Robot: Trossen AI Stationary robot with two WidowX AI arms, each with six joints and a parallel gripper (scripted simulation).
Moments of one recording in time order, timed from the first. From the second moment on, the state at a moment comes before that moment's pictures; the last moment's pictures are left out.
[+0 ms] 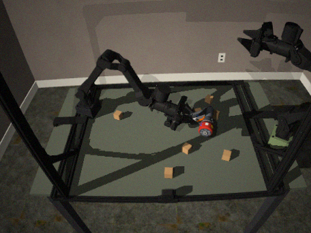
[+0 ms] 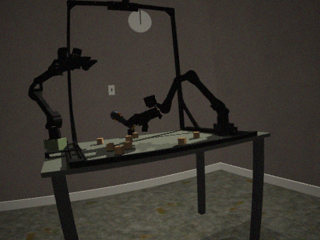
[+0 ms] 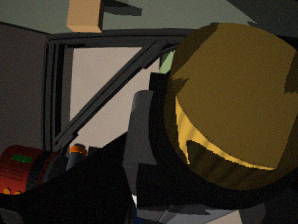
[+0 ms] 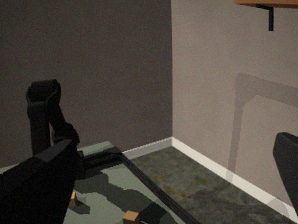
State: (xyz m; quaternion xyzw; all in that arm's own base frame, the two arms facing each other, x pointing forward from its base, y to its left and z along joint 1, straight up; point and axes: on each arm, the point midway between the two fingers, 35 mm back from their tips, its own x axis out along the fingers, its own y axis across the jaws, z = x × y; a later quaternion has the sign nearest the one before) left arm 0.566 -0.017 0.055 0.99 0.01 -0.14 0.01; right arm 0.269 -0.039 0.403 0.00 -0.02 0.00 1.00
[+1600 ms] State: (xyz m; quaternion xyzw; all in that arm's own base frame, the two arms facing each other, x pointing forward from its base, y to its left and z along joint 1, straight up) left arm 0.568 -0.008 0.082 1.00 0.02 -0.01 0.00; right arm 0.309 0.010 0.378 0.15 -0.03 0.05 0.99
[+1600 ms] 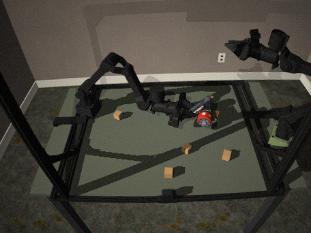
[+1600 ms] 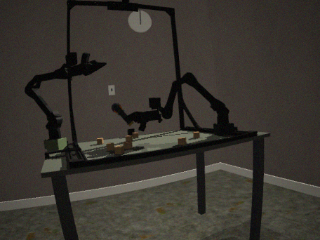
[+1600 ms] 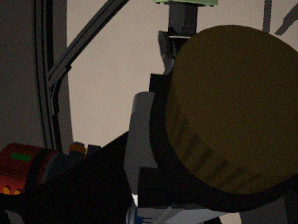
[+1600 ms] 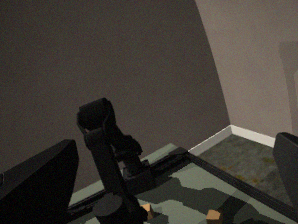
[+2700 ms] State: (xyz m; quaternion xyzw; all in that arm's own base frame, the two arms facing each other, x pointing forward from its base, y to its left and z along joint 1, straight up) left arm 0.568 -0.009 0.082 1.00 0.02 -0.01 0.00; right arm 0.325 0.112 0.330 0.37 0.01 0.12 0.92
